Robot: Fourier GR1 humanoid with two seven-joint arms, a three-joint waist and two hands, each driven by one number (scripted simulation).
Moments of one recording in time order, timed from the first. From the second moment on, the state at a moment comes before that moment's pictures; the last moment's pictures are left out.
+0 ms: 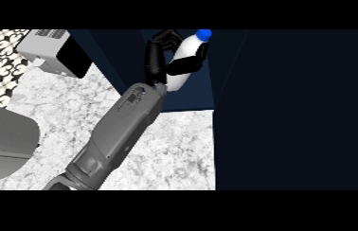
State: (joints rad) left arm -0.94 0.00 -0.30 -0.71 0.37 0.69 -0.37; right arm 0.99 -0.19 -0.18 -2.39 -0.26 0.58 -0.43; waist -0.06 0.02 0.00
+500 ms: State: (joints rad) left arm -1.10 0.01 -0.24 -0.42 0.34 0.65 -0.43; right arm 0.97 -0.19 -0.21 -2.38 -0.29 0.60 -0.43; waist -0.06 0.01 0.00
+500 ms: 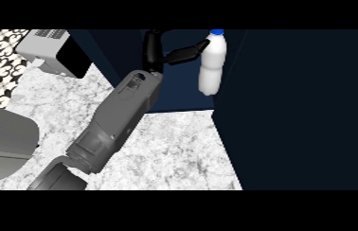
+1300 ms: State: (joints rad) left arm -1.13 0.01 -0.18 -0.45 0.47 0.44 -0.54; right arm 0.96 -0.17 -0.20 -2.39 -0.31 0.61 -0.40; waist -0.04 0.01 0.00
